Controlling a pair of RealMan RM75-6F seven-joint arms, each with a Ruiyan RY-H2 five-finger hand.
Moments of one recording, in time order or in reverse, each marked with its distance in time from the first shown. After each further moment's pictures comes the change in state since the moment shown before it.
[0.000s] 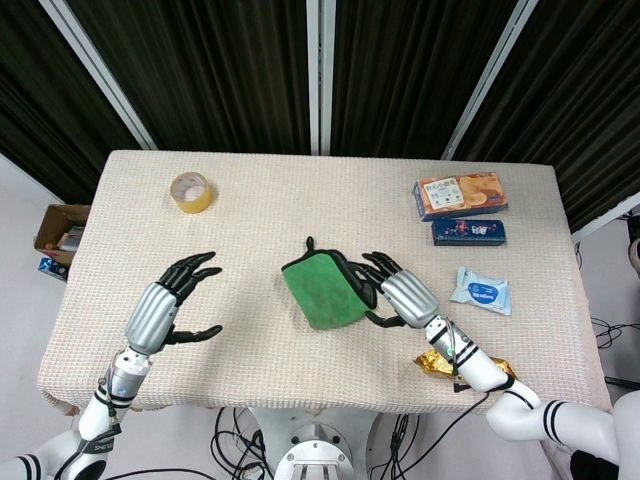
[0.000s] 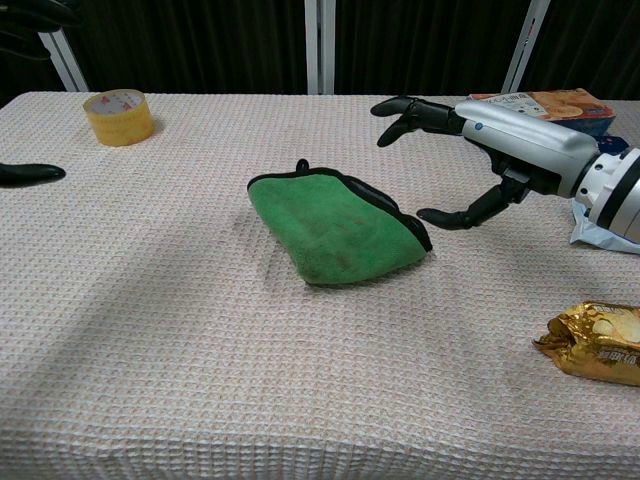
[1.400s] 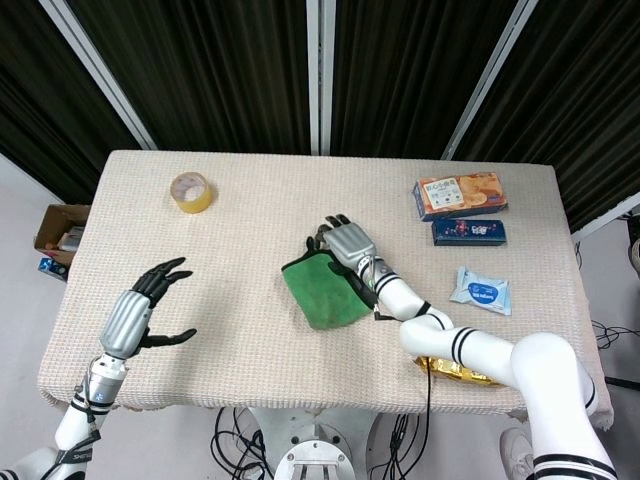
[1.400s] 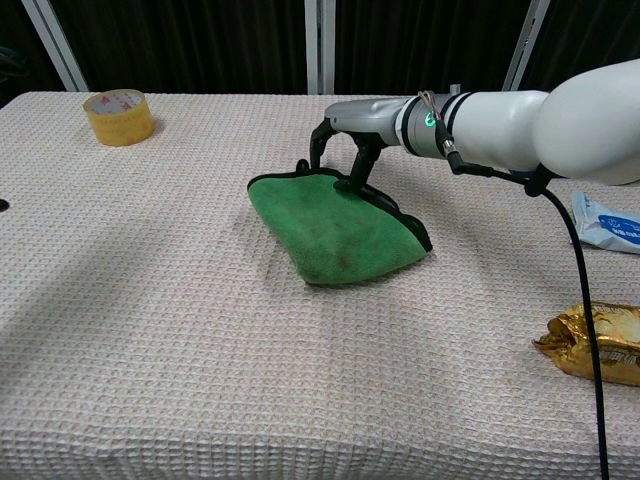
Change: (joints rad) left arm 0.052 0.049 0.052 0.030 -0.085 -0.003 -0.069; right arm 0.484 -0.220 0.189 0.332 0.740 -0.584 -0.553
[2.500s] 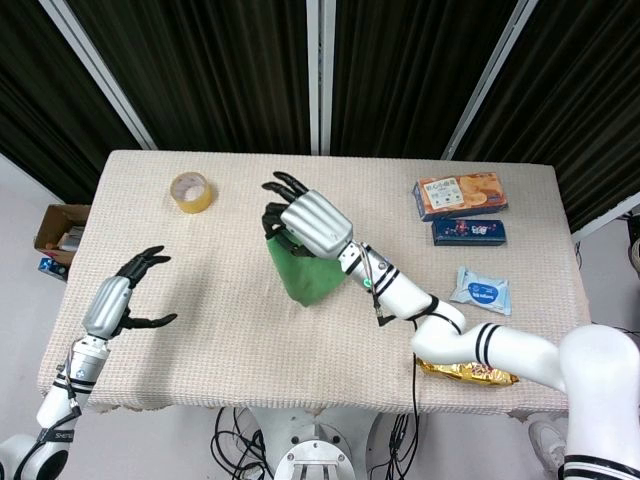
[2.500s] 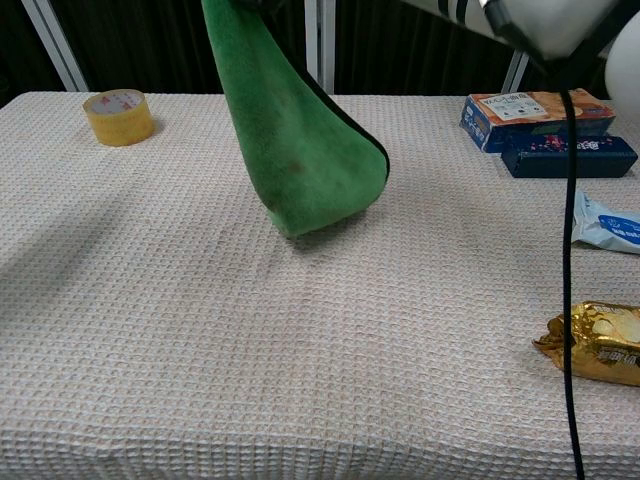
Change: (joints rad) left arm -0.037 0.065 -0.029 0.083 -0.131 -0.153 -0.202; right arm -0.005 0.218 0.103 -0.328 -0.555 0.406 0.370
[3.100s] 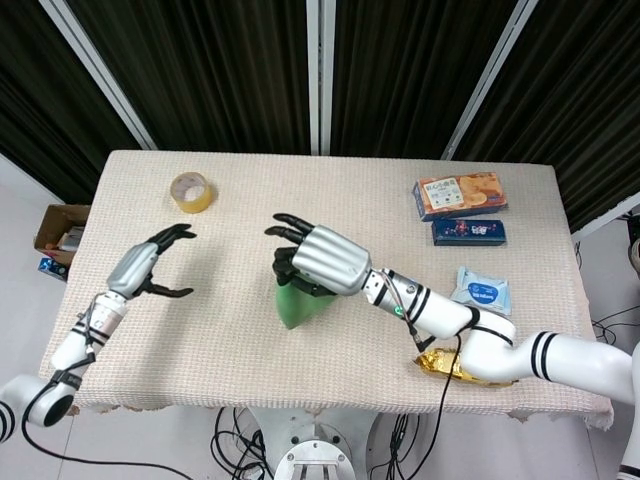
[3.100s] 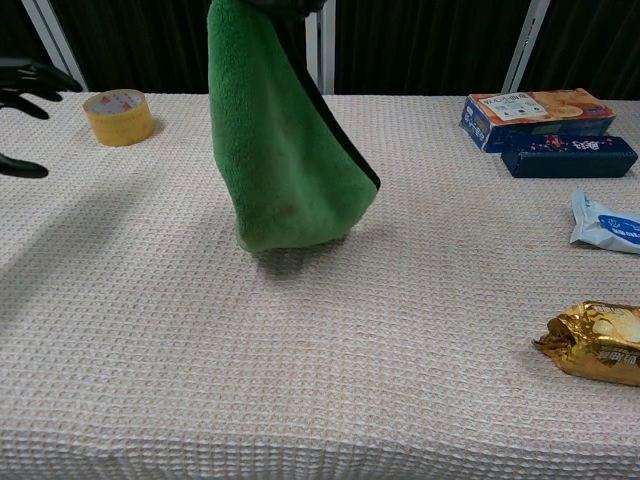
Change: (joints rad) left arm -0.228 0.024 -0.054 0.120 -0.005 -0.315 -0.169; right arm -0.038 0.260 -0.133 -0.261 -0.186 -0.002 0.115
